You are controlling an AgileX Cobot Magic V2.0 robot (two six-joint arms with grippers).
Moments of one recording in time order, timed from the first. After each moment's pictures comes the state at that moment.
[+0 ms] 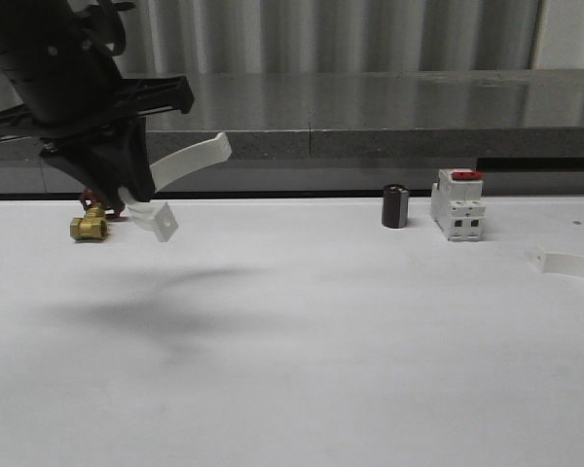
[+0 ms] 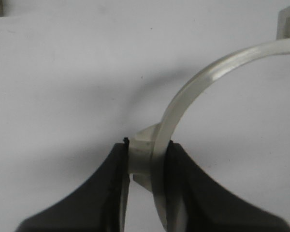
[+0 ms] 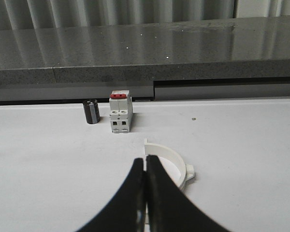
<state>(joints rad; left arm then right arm) -0.40 1.77 -1.32 -0.17 0.76 -0.19 0.04 -0.01 0.03 0.04 0.12 0.06</state>
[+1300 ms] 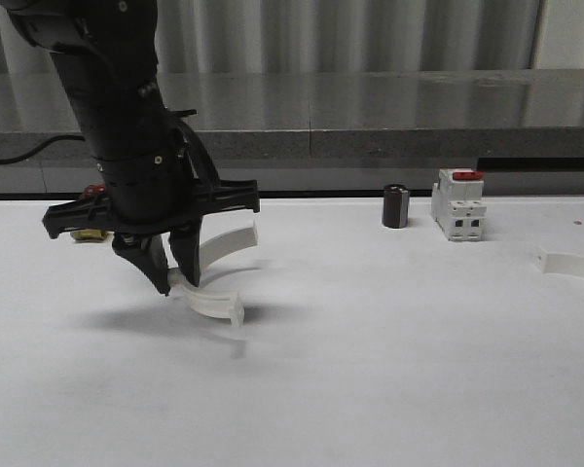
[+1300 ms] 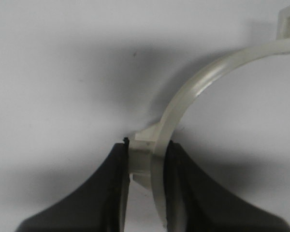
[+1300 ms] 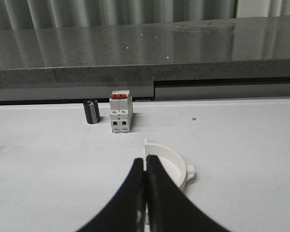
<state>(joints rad) -0.55 1.99 -1.37 0.04 0.71 -0.64 0.04 -0.01 0.03 0.04 0.12 0.06</state>
